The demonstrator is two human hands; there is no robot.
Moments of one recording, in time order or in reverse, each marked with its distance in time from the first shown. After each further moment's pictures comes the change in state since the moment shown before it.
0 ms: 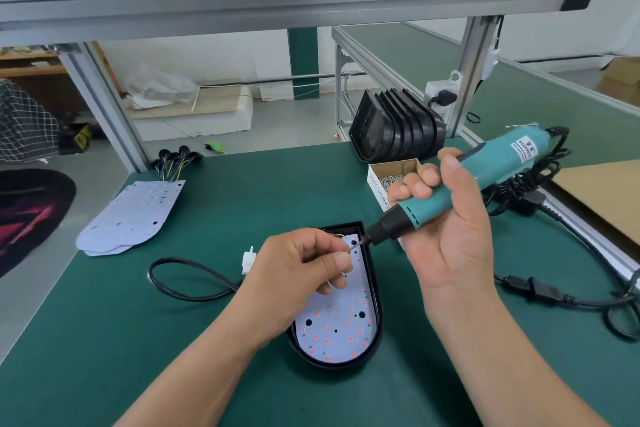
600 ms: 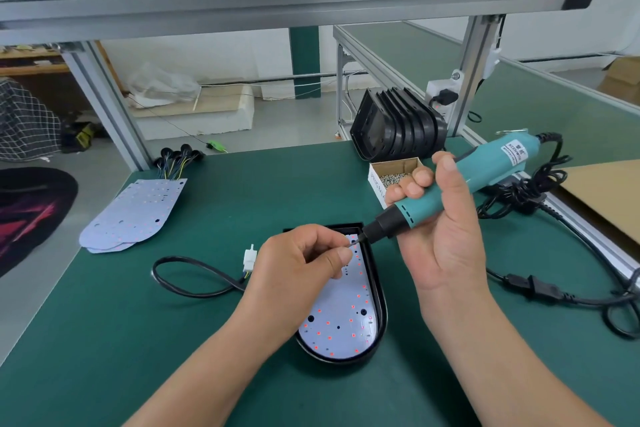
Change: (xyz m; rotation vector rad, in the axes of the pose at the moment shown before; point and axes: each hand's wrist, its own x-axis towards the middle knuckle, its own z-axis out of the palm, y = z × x) left_hand -0.003 -0.006 0.007 0.104 0.125 0.060; right_hand 0.000 0.008 -0.006 -0.062 0.040 -0.018
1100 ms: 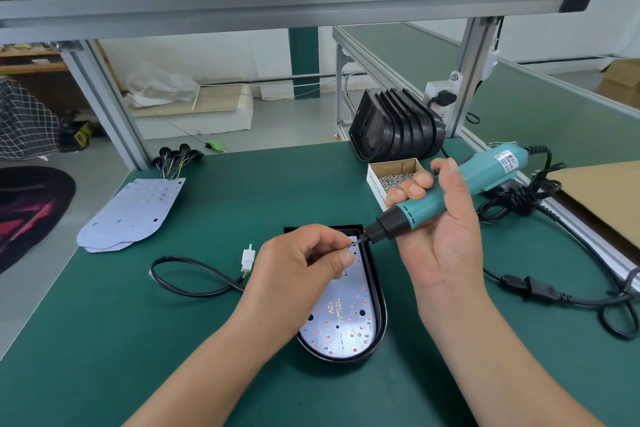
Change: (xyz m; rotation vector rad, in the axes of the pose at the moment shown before) left_hand -0.004 0.004 0.001 0.042 0.004 0.007; right_hand 0.002 0.000 0.001 0.081 0.104 0.017
